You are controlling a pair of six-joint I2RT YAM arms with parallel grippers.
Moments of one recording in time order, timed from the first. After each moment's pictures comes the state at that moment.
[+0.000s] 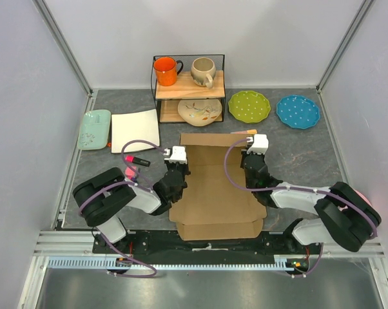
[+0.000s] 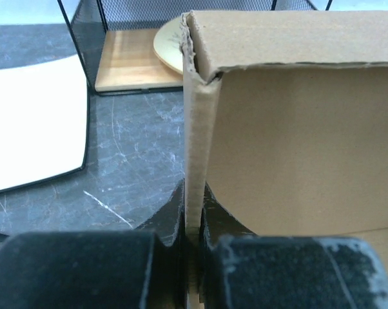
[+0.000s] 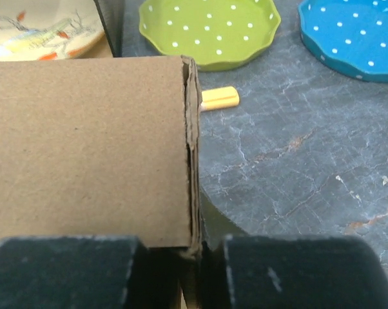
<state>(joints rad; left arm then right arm) -0.96 1.64 0.41 1.21 -0.86 -0.05 0.71 1.32 0.41 0.65 0.76 0.20</state>
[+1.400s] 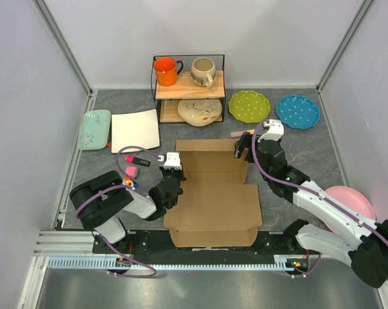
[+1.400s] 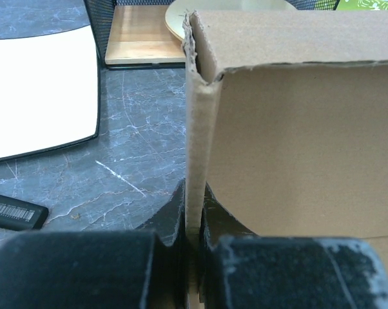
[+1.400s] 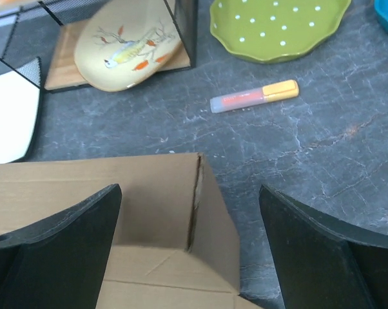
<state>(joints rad) -0.97 1.62 0.32 1.21 -0.89 -0.13 0.64 0.99 0.67 -0.02 0.46 0.48</state>
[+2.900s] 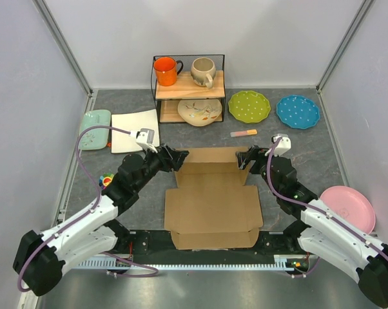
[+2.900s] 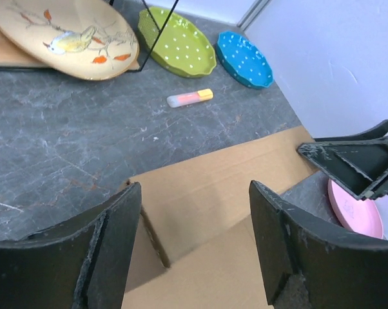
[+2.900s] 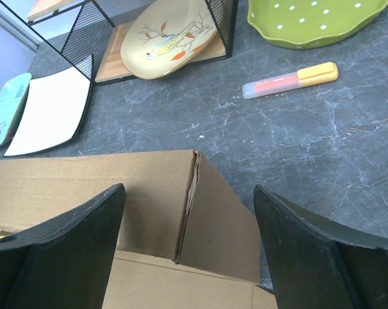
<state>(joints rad) -0.68 0.86 0.48 0.31 -0.07 -0.54 0.60 0.81 0.44 0.14 0.31 0.53</state>
